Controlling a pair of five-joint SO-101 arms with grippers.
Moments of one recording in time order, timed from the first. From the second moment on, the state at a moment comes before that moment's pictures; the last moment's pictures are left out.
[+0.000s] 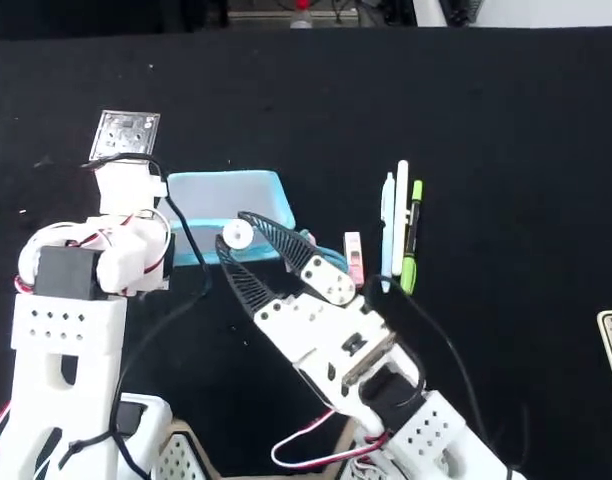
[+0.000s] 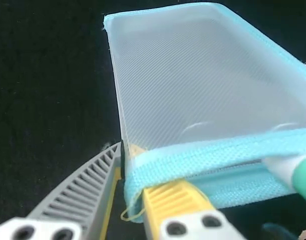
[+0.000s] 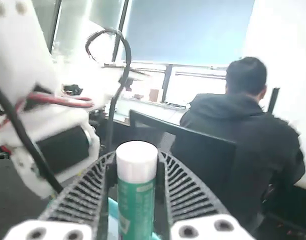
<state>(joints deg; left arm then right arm) -0.7 -44.5 27.1 84.2 -2.2 -42.5 -90.0 95.4 -15.1 10.8</state>
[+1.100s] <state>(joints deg) -0.8 -44.1 27.3 83.7 -2.2 -43.9 -90.2 76.7 24.0 12.2</state>
